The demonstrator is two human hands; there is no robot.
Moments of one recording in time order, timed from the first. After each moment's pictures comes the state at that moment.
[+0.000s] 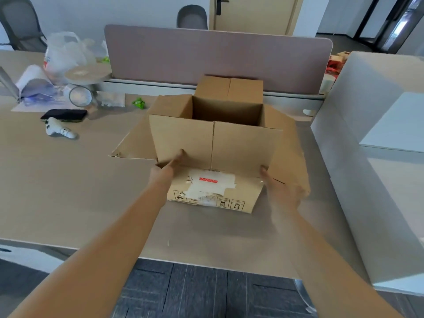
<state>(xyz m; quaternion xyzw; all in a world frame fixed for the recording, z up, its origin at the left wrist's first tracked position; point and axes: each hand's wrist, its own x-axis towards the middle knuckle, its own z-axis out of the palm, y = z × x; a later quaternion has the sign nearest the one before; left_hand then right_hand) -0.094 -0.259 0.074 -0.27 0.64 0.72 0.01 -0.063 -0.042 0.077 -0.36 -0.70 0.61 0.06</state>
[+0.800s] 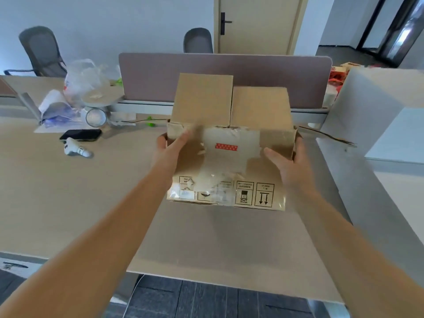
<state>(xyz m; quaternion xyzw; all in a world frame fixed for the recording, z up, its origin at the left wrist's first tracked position) -0.109 -0.259 0.151 -0.16 0.68 0.71 -0.08 -0.078 -0.035 0.147 -0.07 -0.70 0.70 0.10</state>
